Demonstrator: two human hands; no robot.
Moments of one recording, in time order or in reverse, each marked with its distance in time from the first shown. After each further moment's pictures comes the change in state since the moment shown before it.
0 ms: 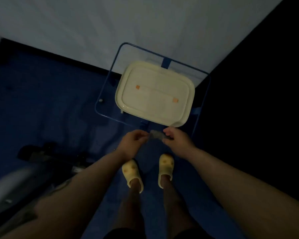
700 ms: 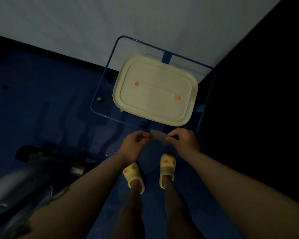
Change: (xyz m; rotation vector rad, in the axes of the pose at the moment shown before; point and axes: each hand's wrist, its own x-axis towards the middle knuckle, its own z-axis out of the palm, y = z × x) left_hand 0.010 -0.018 0.012 -0.105 0.049 0.002; right_hand 0.008 0.016 0.003 -0.102 0.212 -0.042
